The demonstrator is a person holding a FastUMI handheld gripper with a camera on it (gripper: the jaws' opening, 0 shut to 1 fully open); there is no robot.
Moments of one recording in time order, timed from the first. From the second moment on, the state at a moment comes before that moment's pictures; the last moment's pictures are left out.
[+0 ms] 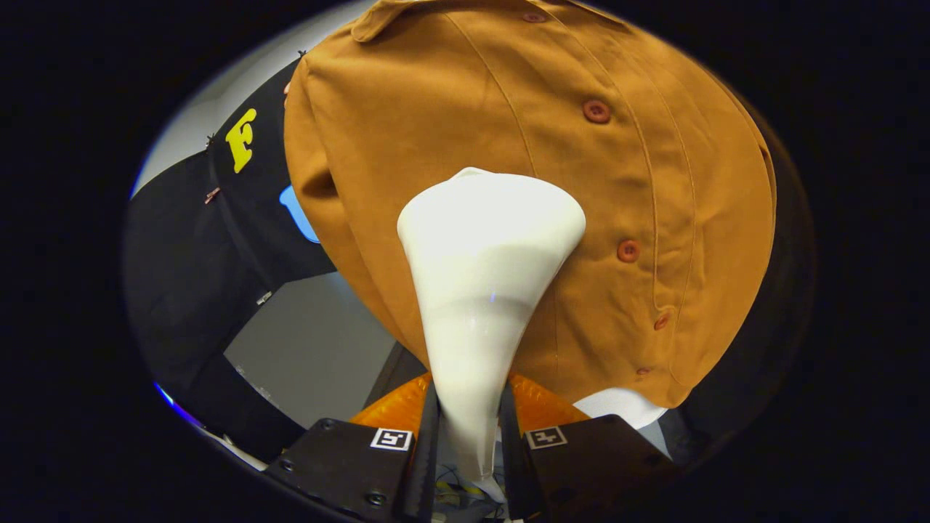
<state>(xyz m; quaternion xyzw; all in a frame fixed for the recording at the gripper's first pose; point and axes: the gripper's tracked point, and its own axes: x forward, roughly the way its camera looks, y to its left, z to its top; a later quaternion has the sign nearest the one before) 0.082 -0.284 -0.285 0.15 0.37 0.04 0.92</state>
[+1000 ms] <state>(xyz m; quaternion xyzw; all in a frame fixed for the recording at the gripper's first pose) 0.033 -0.369 -0.172 0.11 0.27 -0.03 0.96</state>
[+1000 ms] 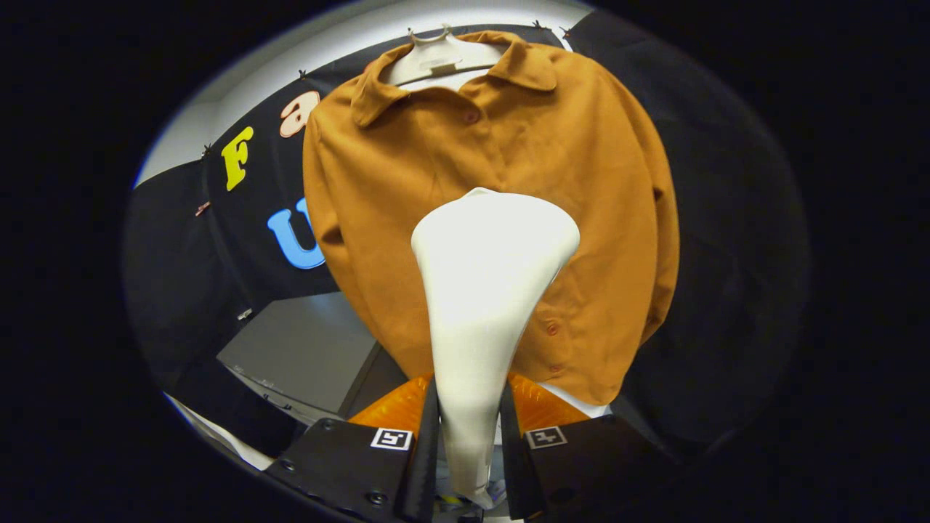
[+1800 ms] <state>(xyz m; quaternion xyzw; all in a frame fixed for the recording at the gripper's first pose) 0.089 -0.452 -0.171 0.09 0.28 -0.02 0.96</state>
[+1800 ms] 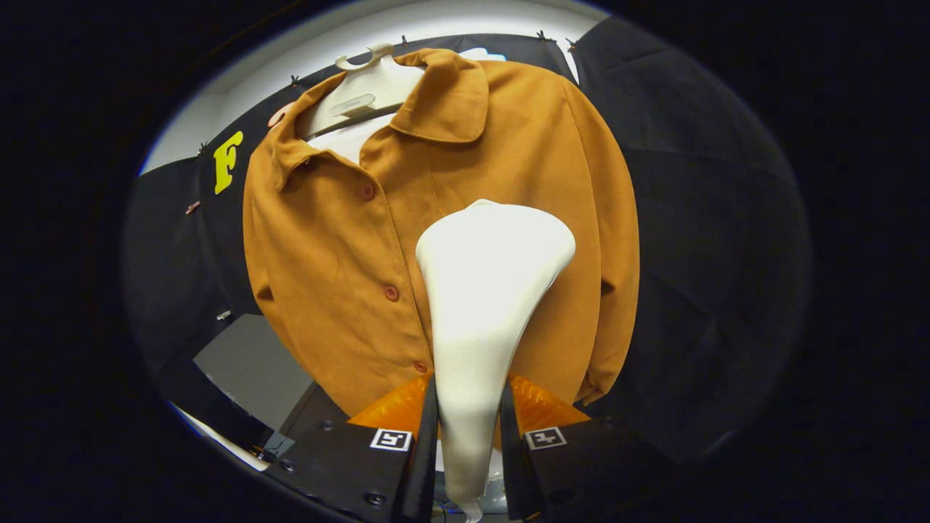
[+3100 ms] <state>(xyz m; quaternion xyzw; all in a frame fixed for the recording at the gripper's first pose) 0.012 -0.457 -0.295 0.14 0.40 -0.09 0.90</state>
